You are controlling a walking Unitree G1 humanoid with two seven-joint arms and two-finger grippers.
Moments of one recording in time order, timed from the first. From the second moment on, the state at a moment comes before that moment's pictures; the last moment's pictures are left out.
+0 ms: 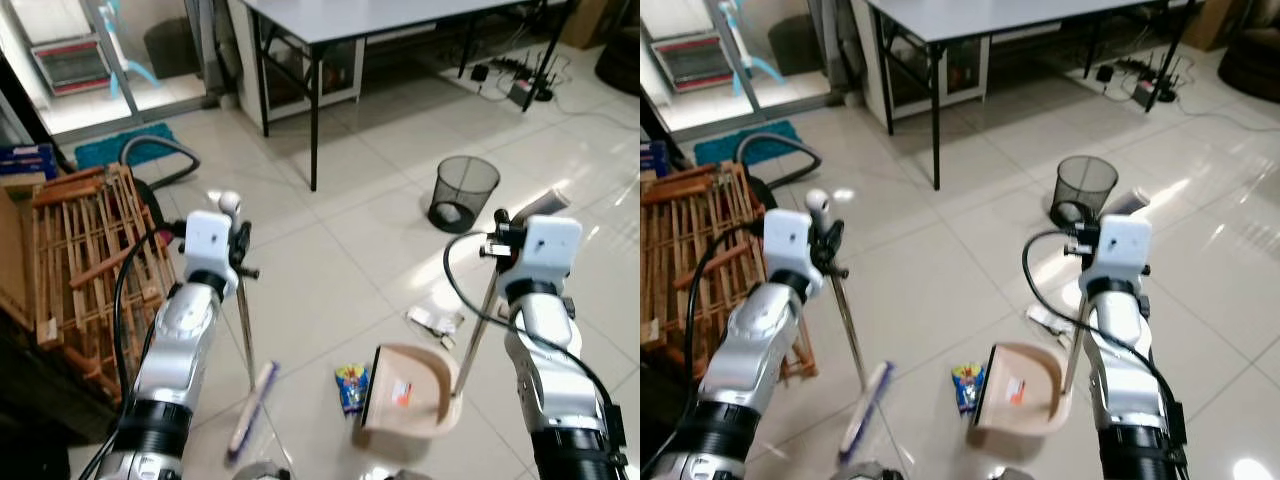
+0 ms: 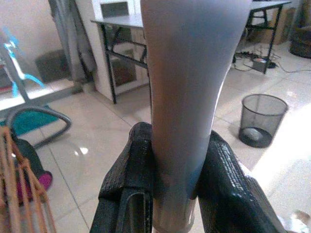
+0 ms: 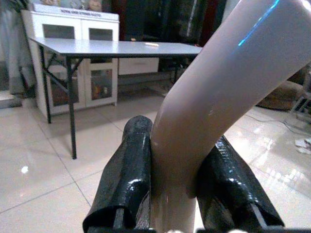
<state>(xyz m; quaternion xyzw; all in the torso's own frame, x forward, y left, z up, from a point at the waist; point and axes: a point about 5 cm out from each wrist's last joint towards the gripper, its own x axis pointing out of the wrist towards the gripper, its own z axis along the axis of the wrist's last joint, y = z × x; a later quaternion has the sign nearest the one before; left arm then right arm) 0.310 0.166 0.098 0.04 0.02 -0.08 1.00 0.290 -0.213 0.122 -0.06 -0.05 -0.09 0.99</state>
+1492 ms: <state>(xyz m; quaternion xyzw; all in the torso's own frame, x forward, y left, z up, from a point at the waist) 0.321 0.159 0.097 0.05 0.02 -0.08 1.00 0.300 -0.211 0.104 0.02 -0.02 -0.08 1.00</state>
